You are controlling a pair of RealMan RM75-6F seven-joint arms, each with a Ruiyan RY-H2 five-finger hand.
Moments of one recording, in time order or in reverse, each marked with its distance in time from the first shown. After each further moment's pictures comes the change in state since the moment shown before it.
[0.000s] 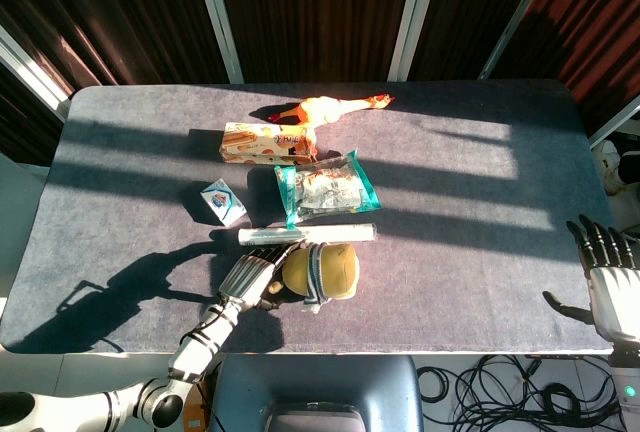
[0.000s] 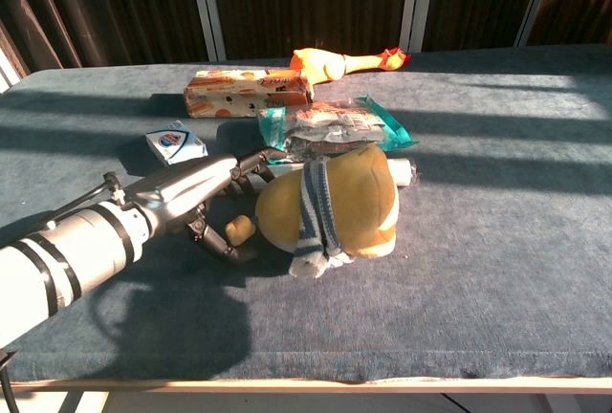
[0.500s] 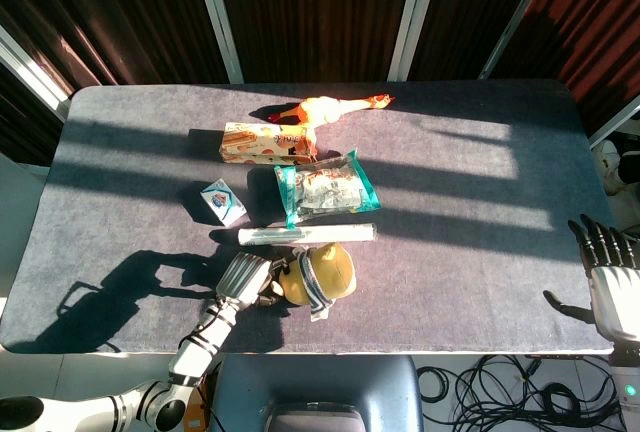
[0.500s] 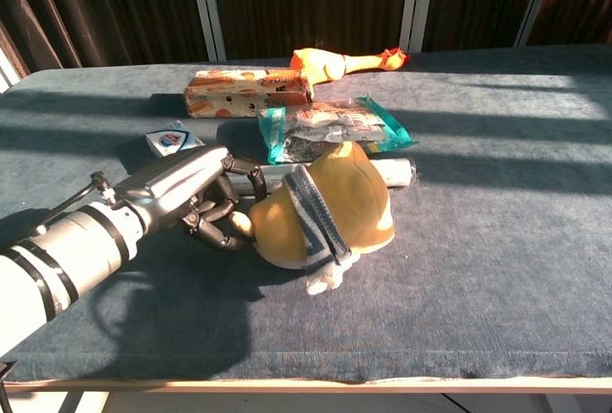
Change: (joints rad) left arm 0.018 -0.029 0.019 0.056 0.067 0.087 -0.071; right arm -0.007 0.001 0.016 -0.007 0.006 -0.015 0.002
